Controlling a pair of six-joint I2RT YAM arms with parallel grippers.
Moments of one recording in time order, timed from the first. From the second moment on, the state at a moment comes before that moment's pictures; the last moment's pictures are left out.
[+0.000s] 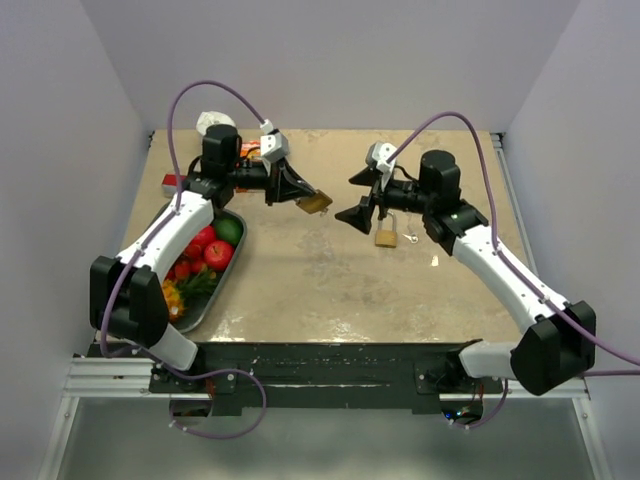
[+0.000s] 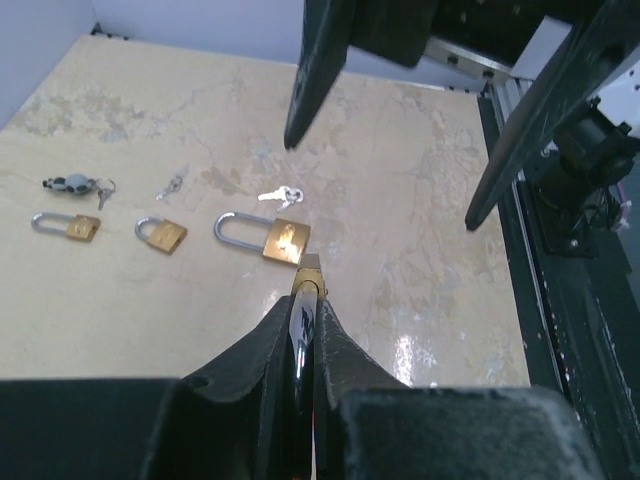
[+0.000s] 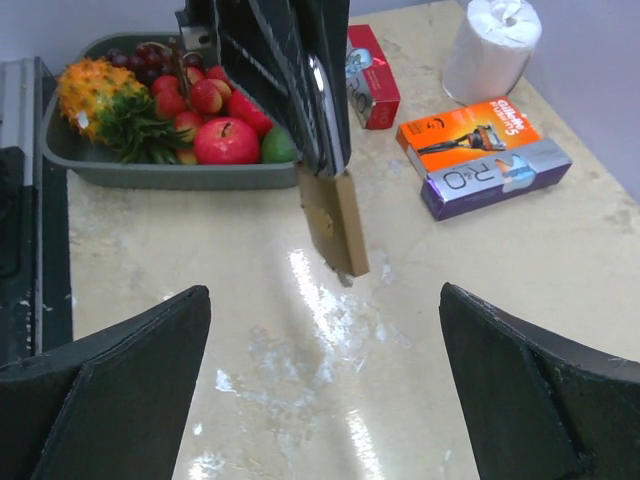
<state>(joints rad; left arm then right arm) -0.30 1.56 1.30 -0.10 1.15 0.26 0.41 1.31 1.12 -0.04 -0.78 -0.23</state>
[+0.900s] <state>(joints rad) -0.34 1.53 1.24 0.67 1.22 -0.52 0.48 1.47 1.02 0.64 -0.89 0.15</state>
